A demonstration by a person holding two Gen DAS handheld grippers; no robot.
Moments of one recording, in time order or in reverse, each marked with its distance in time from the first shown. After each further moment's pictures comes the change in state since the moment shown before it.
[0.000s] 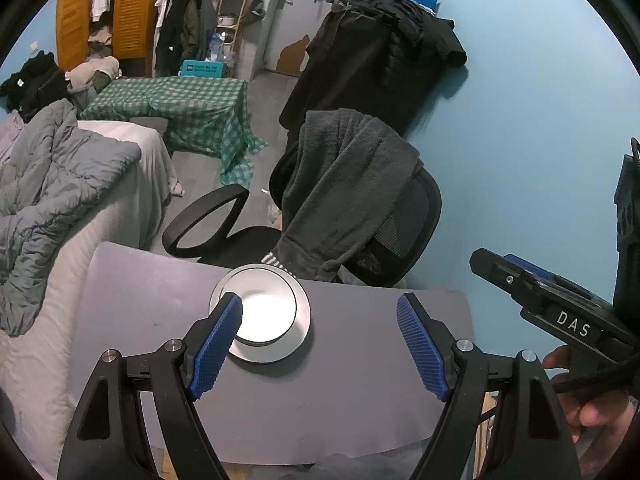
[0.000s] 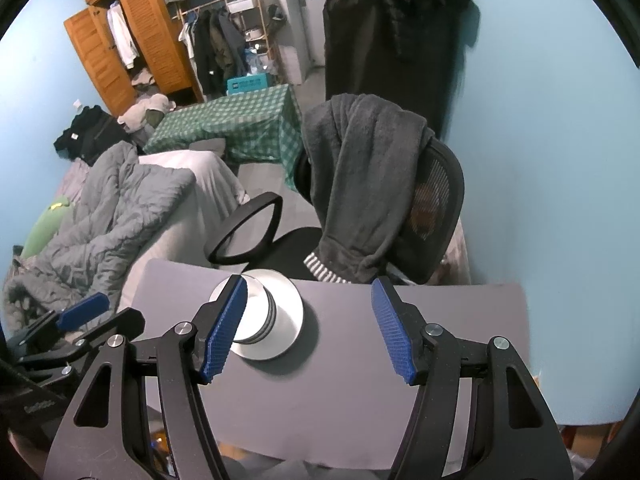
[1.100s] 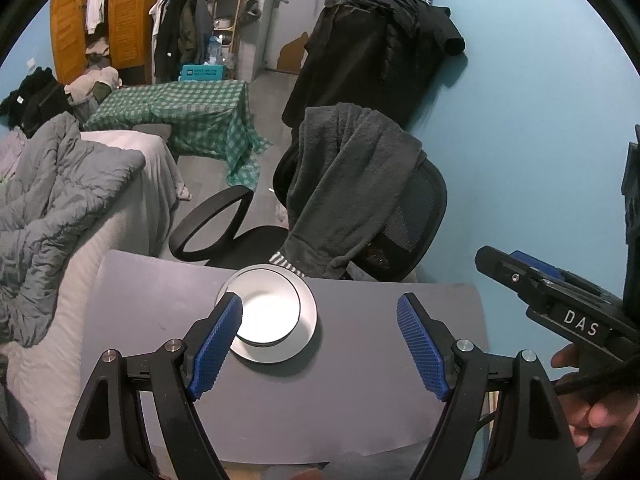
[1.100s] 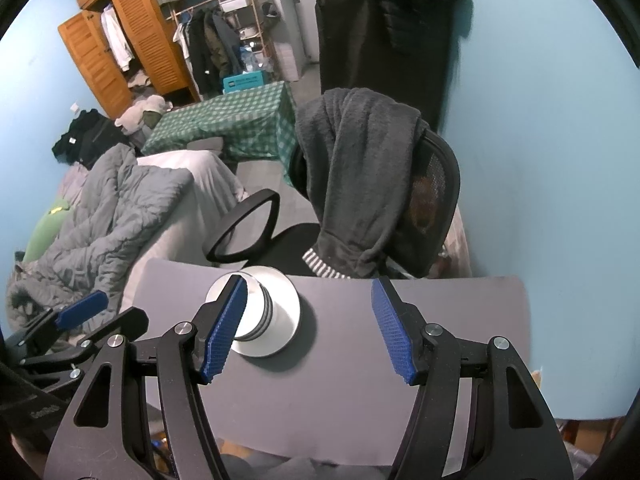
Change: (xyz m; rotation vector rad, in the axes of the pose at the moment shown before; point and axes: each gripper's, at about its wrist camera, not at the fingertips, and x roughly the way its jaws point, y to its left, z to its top) left arm 0.004 -0.014 0.001 0.057 0.017 0.049; right arm -0.003 -0.007 -0.003 0.024 0.011 0.002
